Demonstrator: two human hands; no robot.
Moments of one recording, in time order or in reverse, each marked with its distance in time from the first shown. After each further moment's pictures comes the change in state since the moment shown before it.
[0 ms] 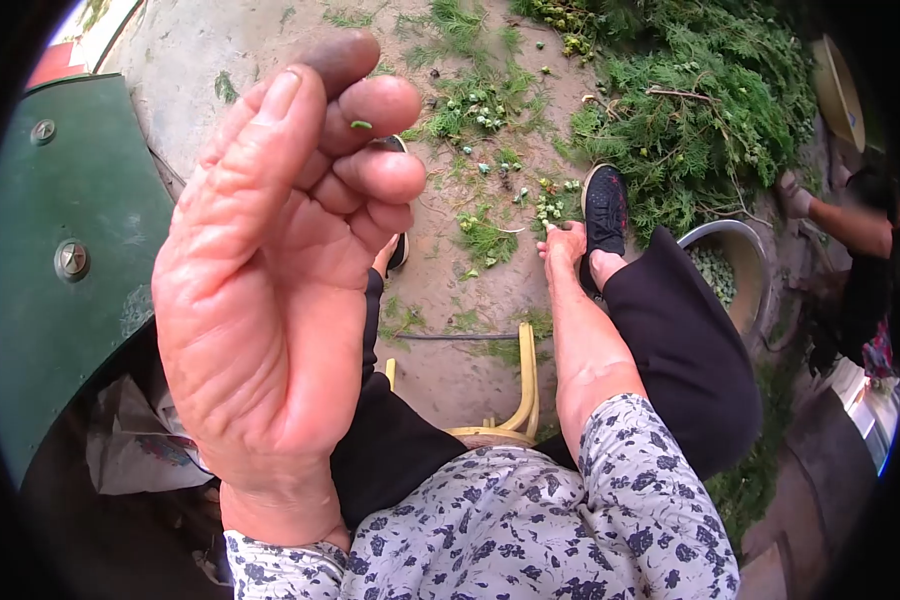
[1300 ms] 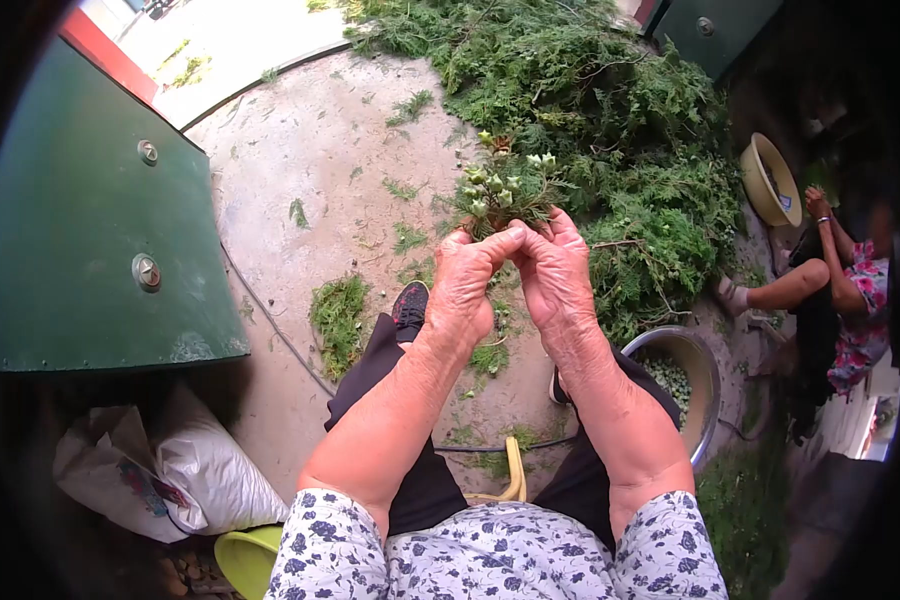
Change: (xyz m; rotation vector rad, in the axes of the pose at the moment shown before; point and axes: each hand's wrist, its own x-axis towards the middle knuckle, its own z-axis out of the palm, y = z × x) left_hand 0.010 -0.017 0.025 0.218 0.073 -0.012; right_hand -0.334 -0.253 -0.090 0.885 -0.985 -0.708
